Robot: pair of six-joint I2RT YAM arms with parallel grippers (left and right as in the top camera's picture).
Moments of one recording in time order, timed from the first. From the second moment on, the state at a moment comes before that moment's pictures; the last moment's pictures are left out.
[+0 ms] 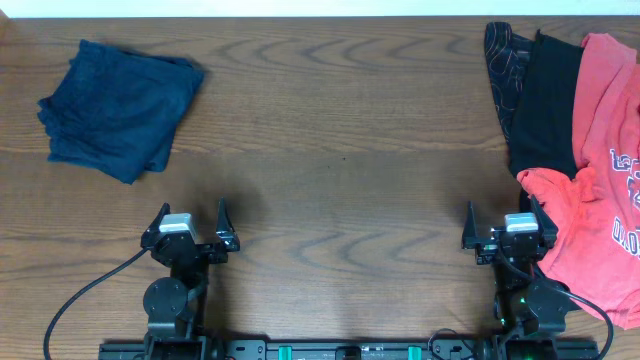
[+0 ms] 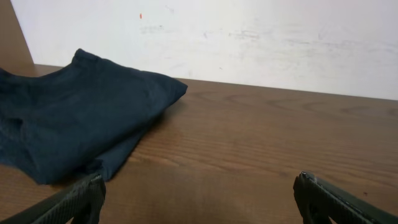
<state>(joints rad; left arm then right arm) -0.03 0.01 0.02 -0.12 -0.06 -0.11 0.00 0.01 0.01 -0.07 -0.01 -0.21</state>
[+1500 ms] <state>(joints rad) -0.03 0.44 0.44 -0.37 -0.06 -0.11 -0.01 0.50 0.40 -0.33 0.08 0.01</state>
